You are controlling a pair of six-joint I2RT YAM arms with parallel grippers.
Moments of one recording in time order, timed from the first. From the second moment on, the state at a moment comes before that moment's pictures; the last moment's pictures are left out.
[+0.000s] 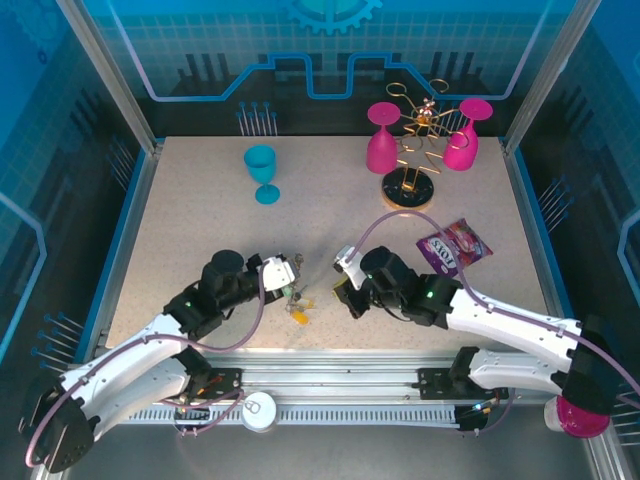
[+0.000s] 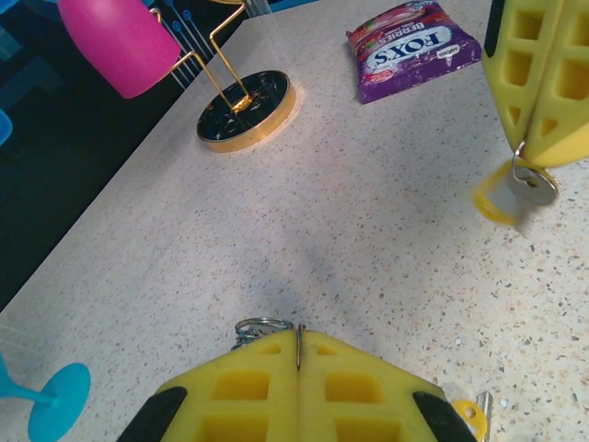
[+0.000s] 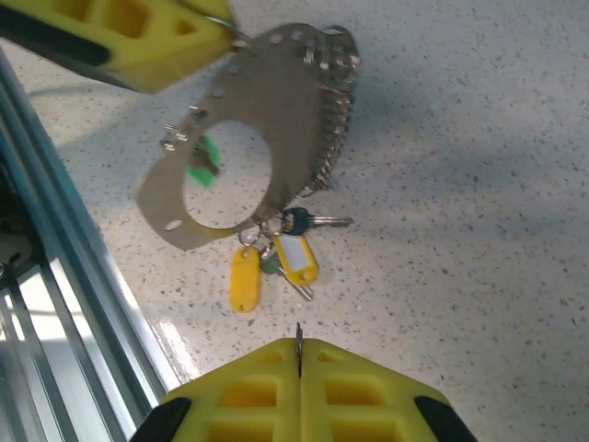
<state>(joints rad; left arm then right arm) -0.63 0.83 0.45 0.01 0.21 0.54 1.00 1.08 0.74 -0.34 -0.02 0.19</state>
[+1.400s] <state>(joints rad) -0.68 0.85 0.40 0.16 0.47 0.47 1.00 1.00 0.52 0.18 -0.16 -0.07</state>
